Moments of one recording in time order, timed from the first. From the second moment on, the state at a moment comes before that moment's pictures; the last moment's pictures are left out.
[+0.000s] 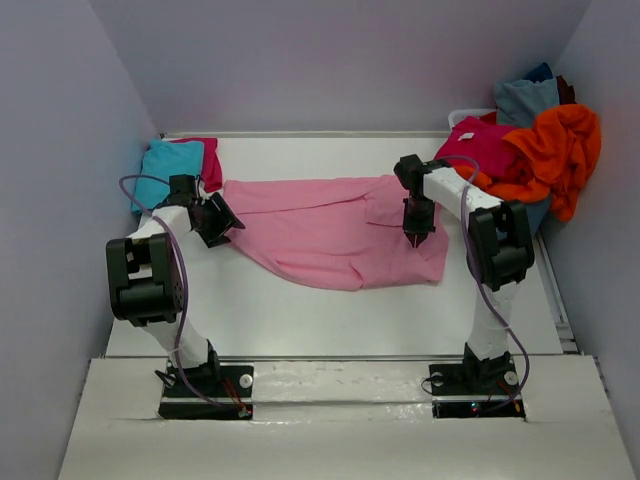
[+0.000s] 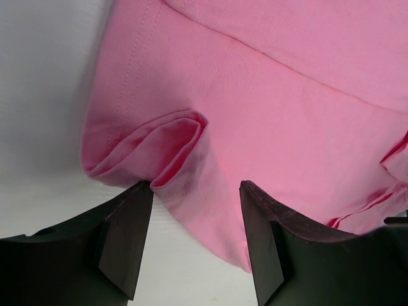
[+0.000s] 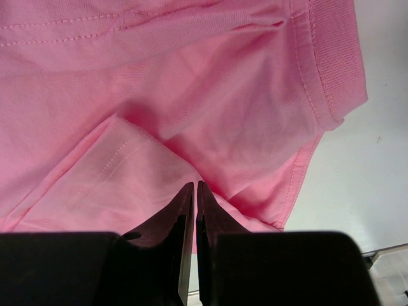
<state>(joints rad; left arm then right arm) 0.12 1.70 1.04 -0.38 0.35 -0.55 0.30 2.02 1.59 -1.09 0.19 0.51</state>
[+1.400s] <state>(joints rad) 0.10 1.71 1.08 -0.40 0.42 -0.52 0.30 2.02 1.59 -1.09 0.20 0.52</state>
